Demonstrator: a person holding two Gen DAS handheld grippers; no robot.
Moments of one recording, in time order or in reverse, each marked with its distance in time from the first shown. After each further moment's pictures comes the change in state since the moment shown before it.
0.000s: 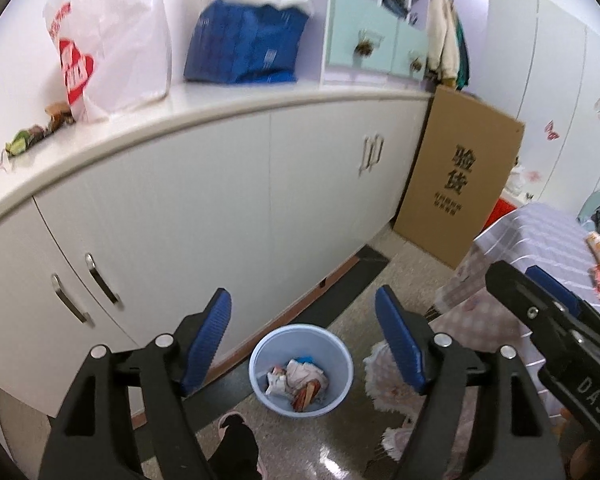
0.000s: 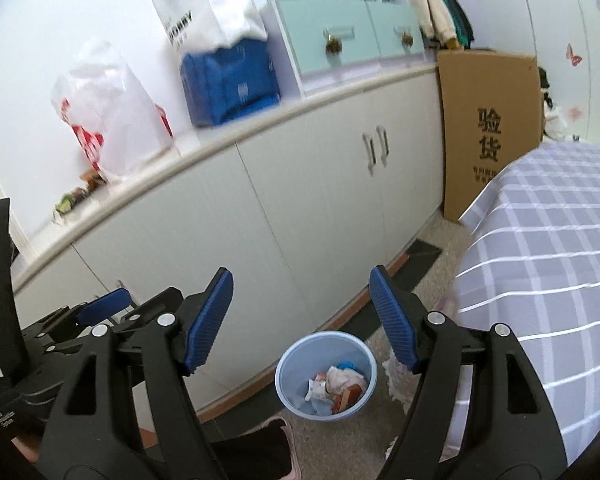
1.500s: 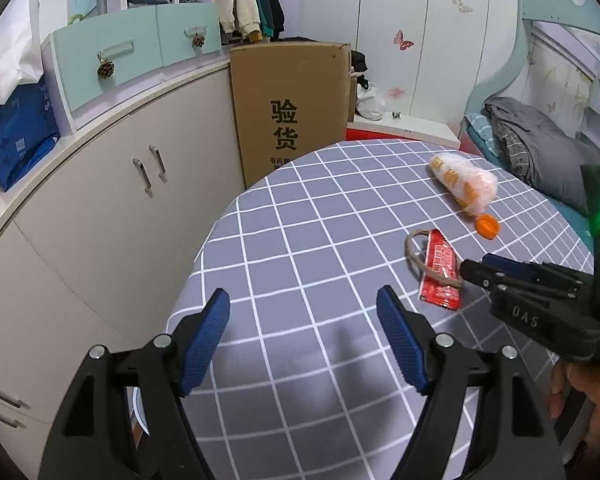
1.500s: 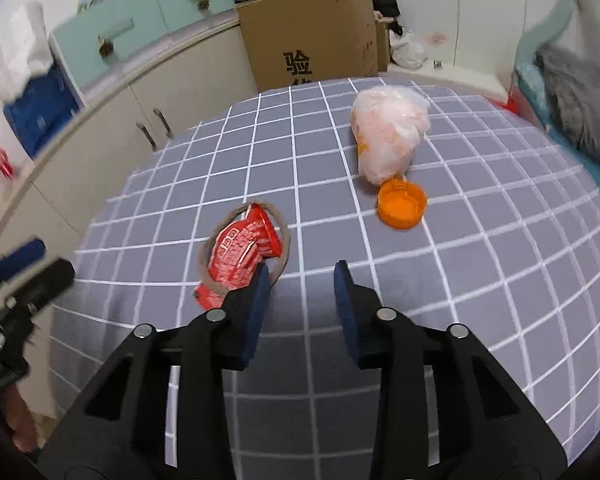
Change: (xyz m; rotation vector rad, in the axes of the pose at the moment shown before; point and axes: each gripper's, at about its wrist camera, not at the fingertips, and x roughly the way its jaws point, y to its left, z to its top) left arm 0.032 -0.326 0.012 0.405 0.127 -0.329; right arm -0.096 -0.337 0.023 0.179 0.241 -0.421
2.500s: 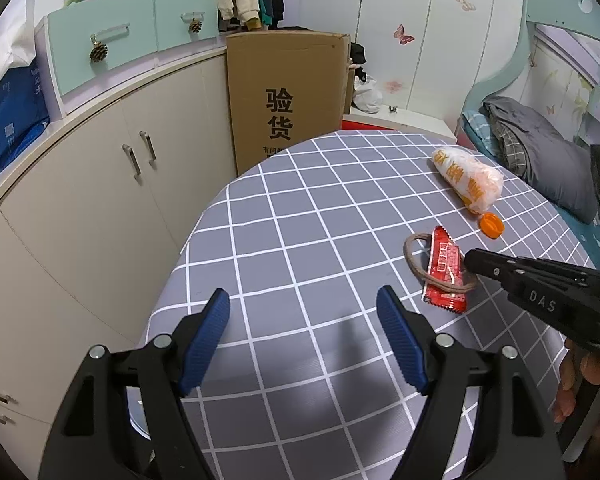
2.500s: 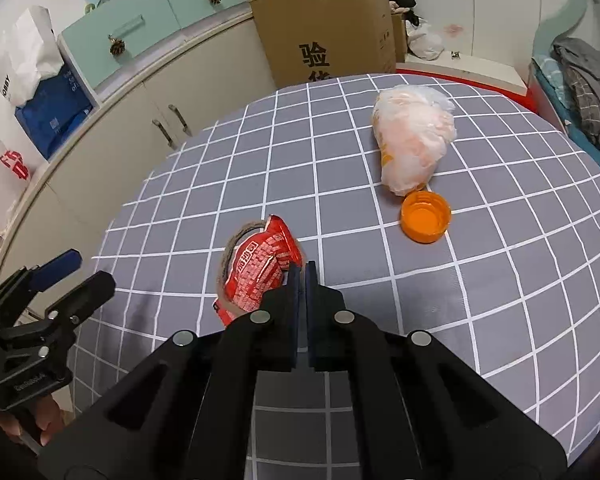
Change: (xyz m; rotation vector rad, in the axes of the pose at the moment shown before) left arm 0.016 0.000 -0.003 -0.025 0.033 -0.032; right arm 0.005 -0.003 0.015 0.027 0.041 0.097
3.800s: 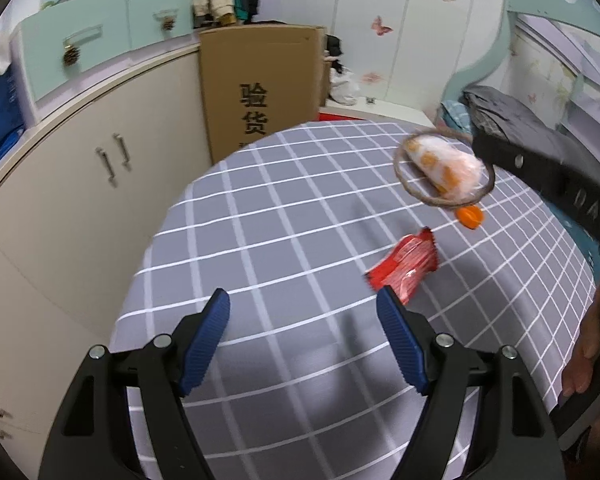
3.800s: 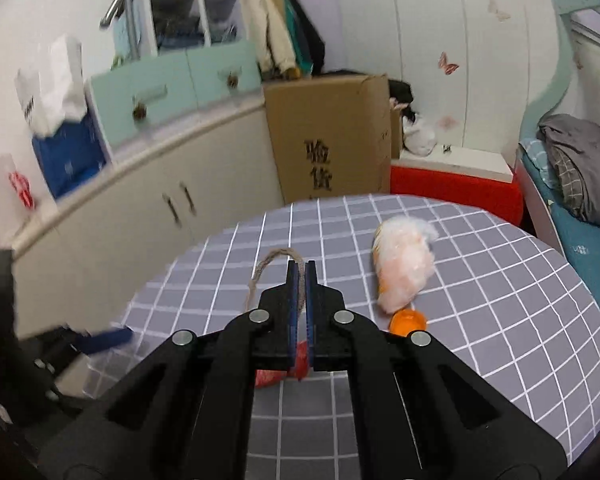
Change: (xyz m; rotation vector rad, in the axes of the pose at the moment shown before) left arm 0.012 -0.025 0.003 0.053 0.026 -0.081; right arm -0.056 0.022 0.021 -0.060 -0.354 -0.023
